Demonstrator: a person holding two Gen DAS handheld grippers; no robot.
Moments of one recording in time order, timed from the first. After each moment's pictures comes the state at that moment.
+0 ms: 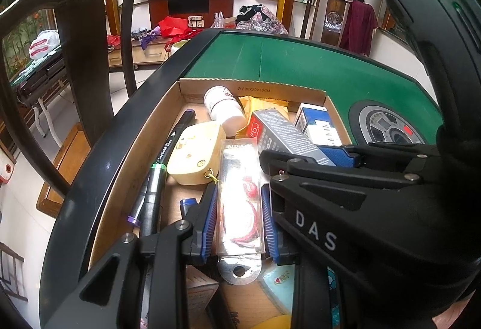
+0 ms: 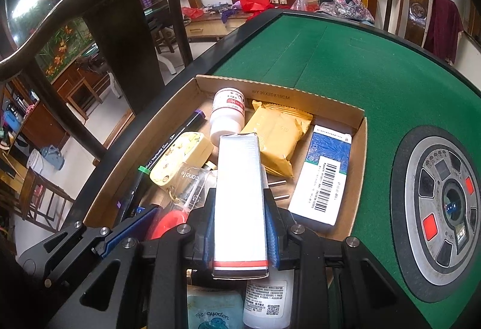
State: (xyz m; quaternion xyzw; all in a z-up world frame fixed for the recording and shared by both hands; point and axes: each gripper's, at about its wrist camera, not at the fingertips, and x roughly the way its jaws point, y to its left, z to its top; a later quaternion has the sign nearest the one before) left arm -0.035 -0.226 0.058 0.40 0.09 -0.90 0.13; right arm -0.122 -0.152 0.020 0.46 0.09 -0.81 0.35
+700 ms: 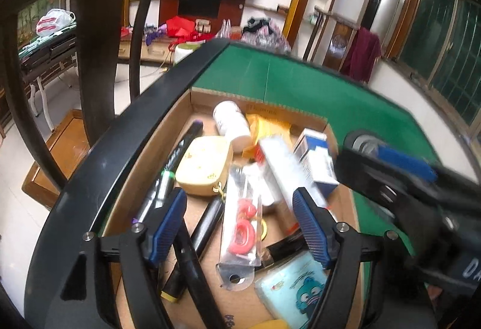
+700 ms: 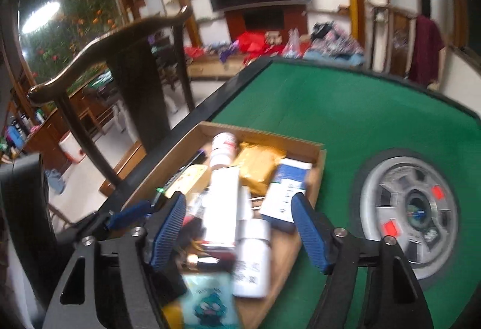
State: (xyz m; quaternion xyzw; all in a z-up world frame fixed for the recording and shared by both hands) left arm -0.024 -0.243 0.074 0.35 0.16 -0.91 0.13; right arm -0.088 -0.093 0.068 0.36 0.05 -0.86 0.35
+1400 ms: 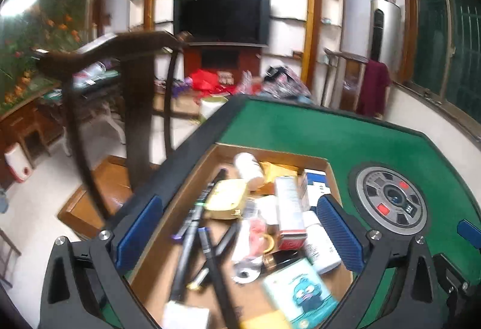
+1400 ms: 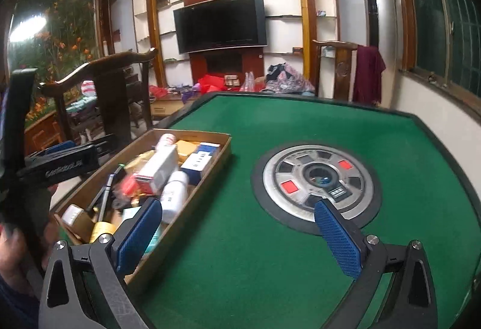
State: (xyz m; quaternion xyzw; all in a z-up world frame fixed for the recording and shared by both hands) left arm 0.025 -0.206 0.114 0.25 0.08 -0.94 0.21; right arm -0.018 0.028 0.065 0.27 0.04 -0.92 0.28
